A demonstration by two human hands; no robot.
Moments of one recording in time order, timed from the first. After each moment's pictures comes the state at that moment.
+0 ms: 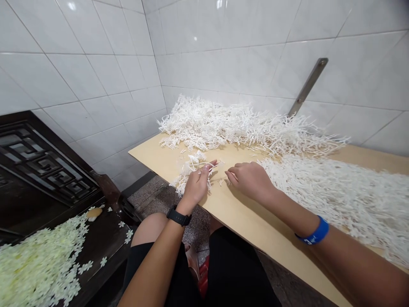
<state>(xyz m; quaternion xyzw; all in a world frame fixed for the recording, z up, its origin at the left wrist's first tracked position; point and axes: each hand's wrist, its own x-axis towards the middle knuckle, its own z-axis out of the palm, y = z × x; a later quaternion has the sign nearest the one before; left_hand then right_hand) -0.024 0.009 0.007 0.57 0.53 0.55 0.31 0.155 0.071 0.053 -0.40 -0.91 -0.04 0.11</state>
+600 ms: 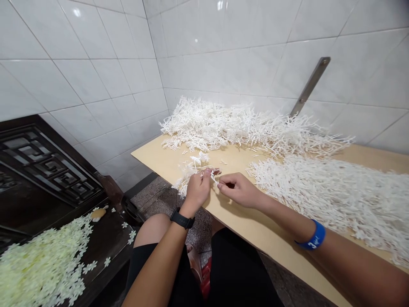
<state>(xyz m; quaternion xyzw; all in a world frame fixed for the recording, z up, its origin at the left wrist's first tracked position) -0.023 0.009 0.001 0.58 0.56 0.54 0.24 0.138 0.045 0.049 -0.22 -0.82 0.46 0.25</state>
